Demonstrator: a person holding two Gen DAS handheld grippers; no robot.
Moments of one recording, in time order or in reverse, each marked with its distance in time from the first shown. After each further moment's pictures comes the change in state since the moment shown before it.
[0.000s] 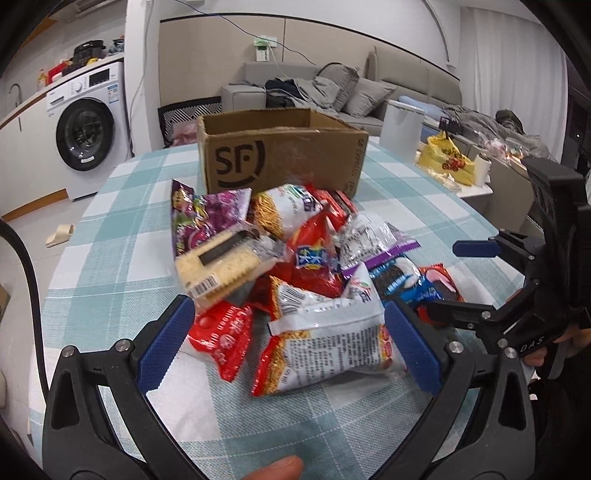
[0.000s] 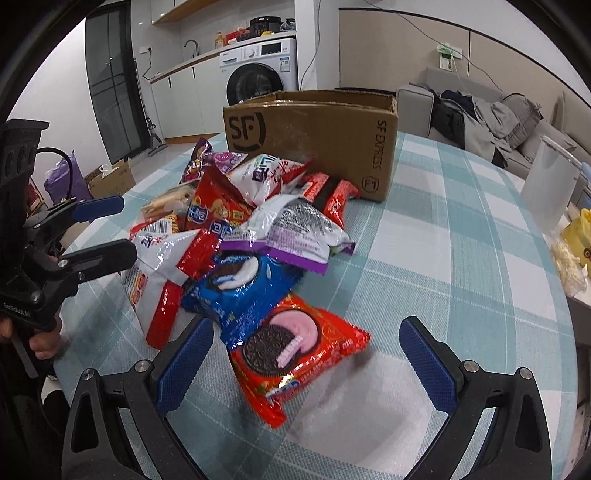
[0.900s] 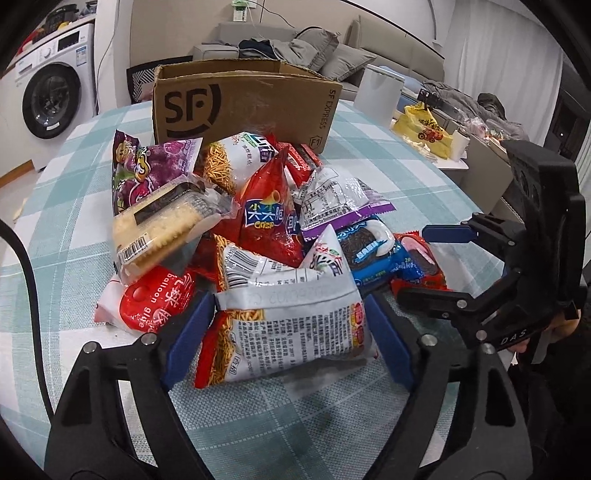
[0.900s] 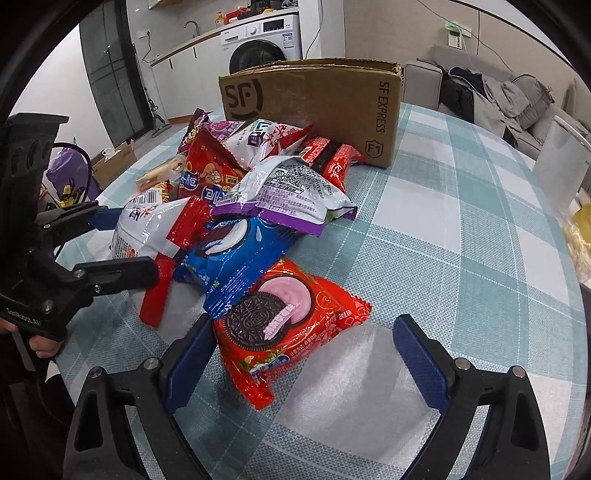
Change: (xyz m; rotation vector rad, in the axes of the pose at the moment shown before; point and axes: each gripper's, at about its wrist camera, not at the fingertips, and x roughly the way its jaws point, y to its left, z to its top) left arm 0.035 -0.012 -0.003 -0.026 0.154 -0.146; right arm 0.014 -0.007 -0.006 -0.001 0.103 0.039
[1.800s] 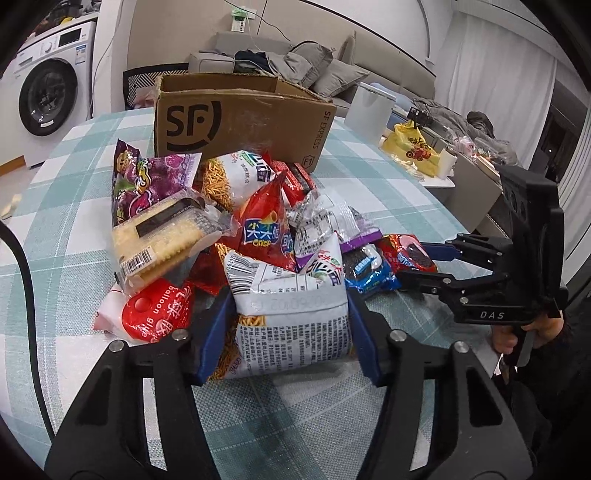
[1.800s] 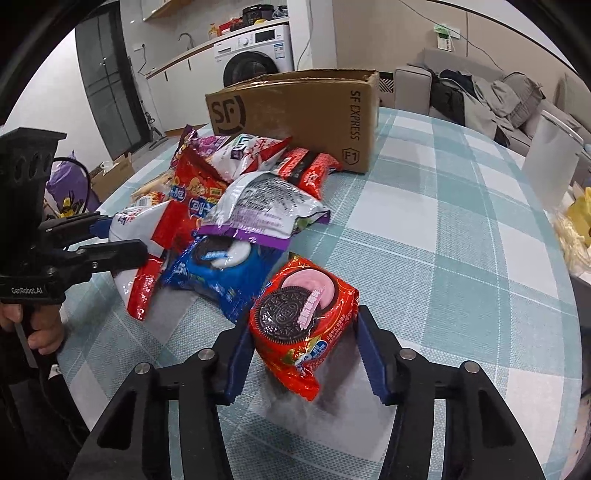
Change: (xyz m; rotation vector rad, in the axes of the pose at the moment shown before) left arm -0.022 0.014 0.001 -0.040 -0.061 -0.069; right arm -0.013 -0.020 -0.005 0.038 -0.048 -0.006
